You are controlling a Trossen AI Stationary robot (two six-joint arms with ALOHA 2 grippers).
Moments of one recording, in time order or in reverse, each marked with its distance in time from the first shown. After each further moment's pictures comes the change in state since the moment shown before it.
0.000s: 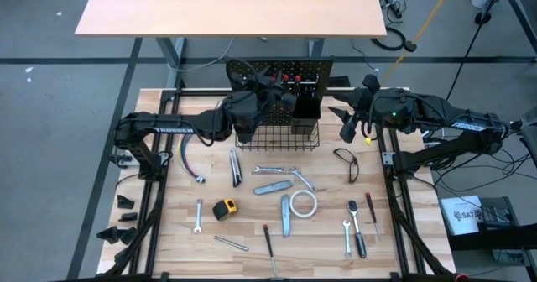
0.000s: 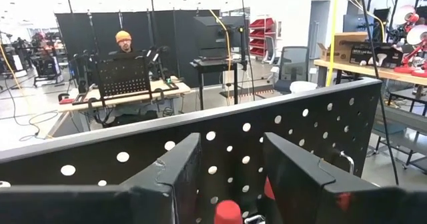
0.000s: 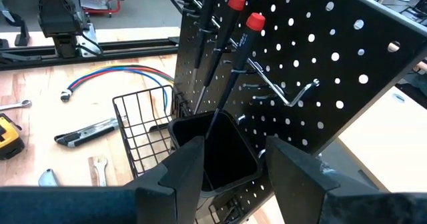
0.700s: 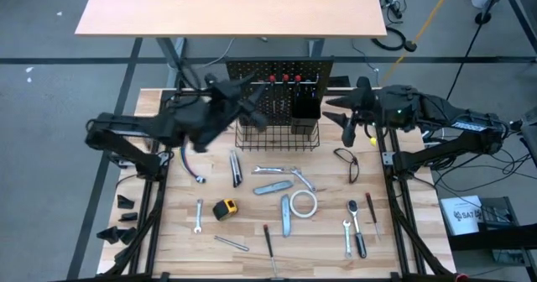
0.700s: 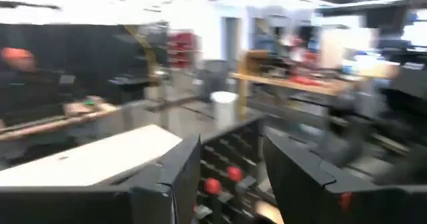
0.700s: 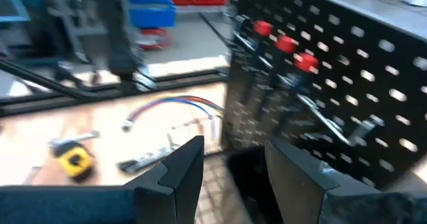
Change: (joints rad) left arm -0.171 -0.268 -0.001 -0.245 0.187 -0.004; right arm 0.002 0.000 0.000 0.136 -0.191 0.045
